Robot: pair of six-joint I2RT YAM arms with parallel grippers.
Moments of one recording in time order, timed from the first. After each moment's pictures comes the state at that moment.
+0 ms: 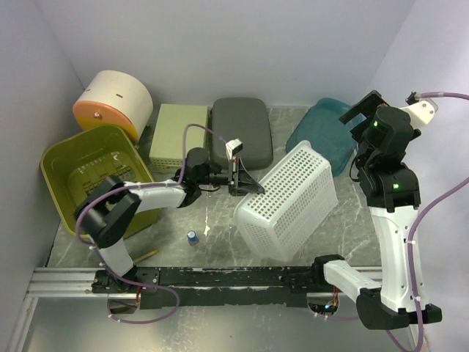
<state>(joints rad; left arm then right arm) -0.75 1.67 0.89 0.85 0.86 -1.45 0.13 1.02 1.53 -0.68 0.58 0.52</state>
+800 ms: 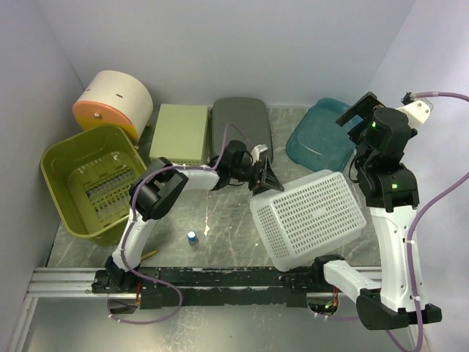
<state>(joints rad) -0.79 2.21 1.33 0.58 0.91 -1.21 0.13 1.02 1.51 -0.68 0.54 0.50</state>
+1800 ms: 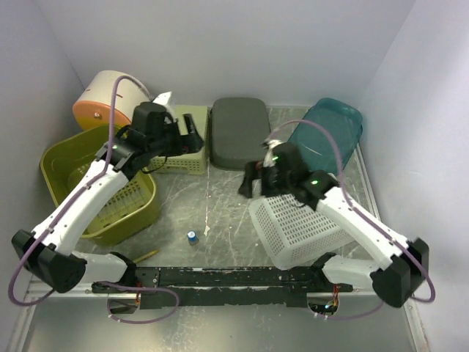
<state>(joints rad) -0.58 1.33 1.42 -0.60 0.00 -0.53 0.53 1.12 1.02 -0.62 -0.15 0.46</state>
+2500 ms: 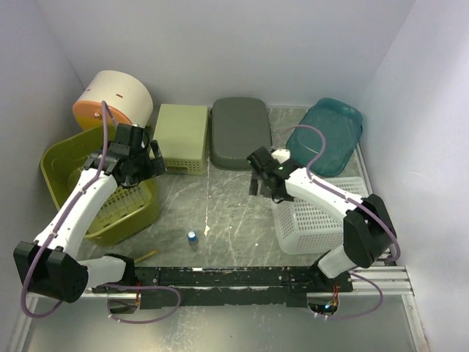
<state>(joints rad) -0.26 1.22 1.15 -0.86 -0.13 -0.54 0.73 1.51 1.08 -0.78 0.40 0.75</state>
